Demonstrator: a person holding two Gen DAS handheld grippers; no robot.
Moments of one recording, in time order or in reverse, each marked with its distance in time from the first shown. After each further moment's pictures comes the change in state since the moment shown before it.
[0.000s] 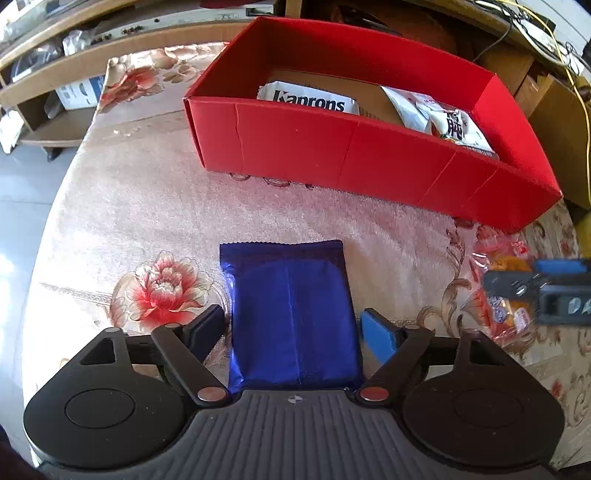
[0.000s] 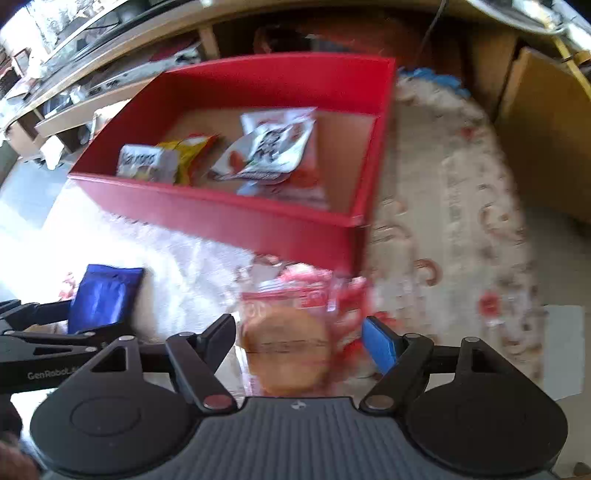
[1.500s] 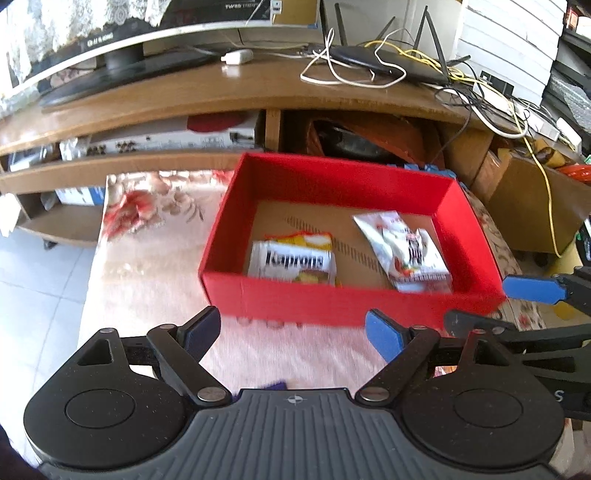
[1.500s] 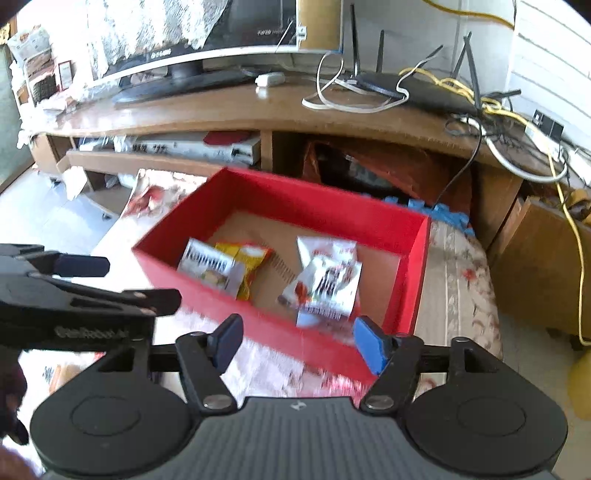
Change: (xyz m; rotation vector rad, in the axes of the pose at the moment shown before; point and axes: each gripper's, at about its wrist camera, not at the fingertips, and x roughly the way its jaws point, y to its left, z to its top) left arm -0.059 0.003 0.043 0.076 -0.250 -0.051; right arm -0.065 0.067 0.023 -0.160 -0.284 -0.080
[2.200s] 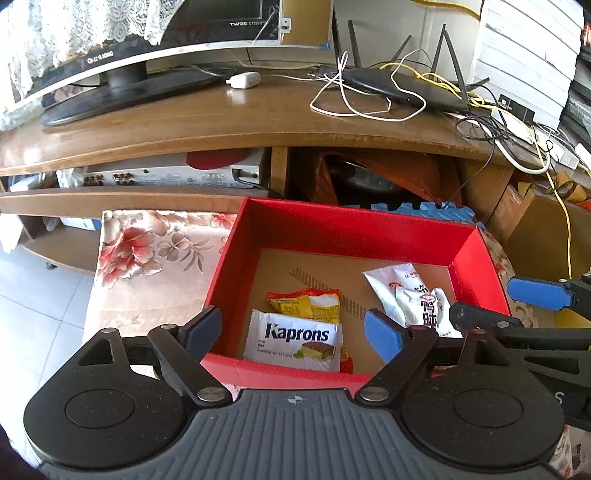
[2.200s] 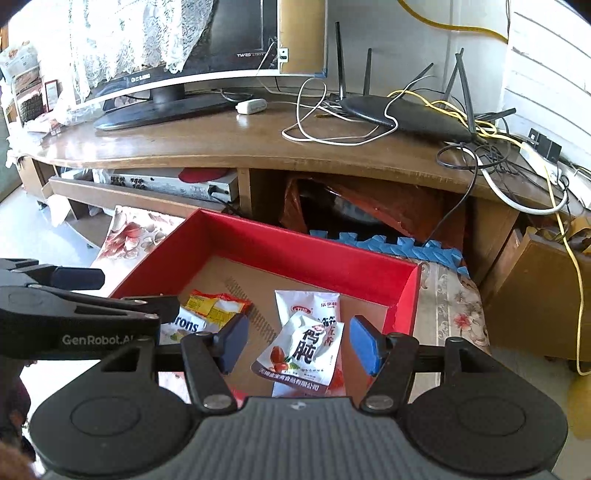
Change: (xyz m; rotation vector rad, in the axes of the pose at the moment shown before) left arm 0.026 -0.006 0.047 -0.018 -0.059 0.044; right arm 0.023 -0.015 0.043 0.019 -0.075 -0.035
